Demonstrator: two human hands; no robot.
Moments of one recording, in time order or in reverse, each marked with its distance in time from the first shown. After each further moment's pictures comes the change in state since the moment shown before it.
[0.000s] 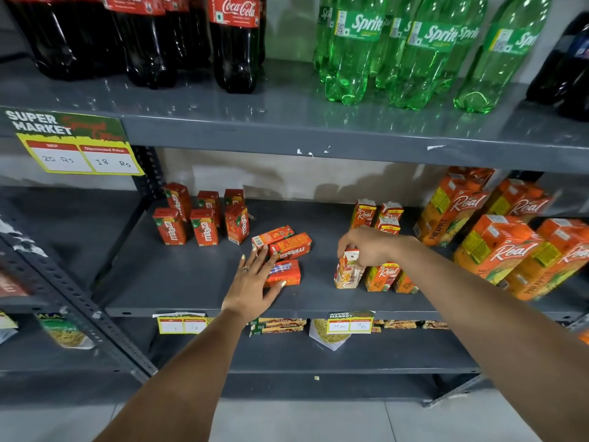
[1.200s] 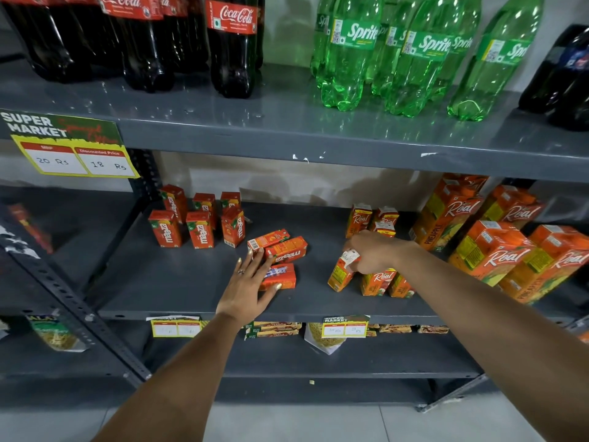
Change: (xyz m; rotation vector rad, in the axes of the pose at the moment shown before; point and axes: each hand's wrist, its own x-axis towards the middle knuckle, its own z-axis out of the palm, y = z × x) left_hand -0.002 0.001 -0.001 -0.006 0.010 -0.001; right_hand 0.000 0.014 0.006 -0.105 0.085 0.081
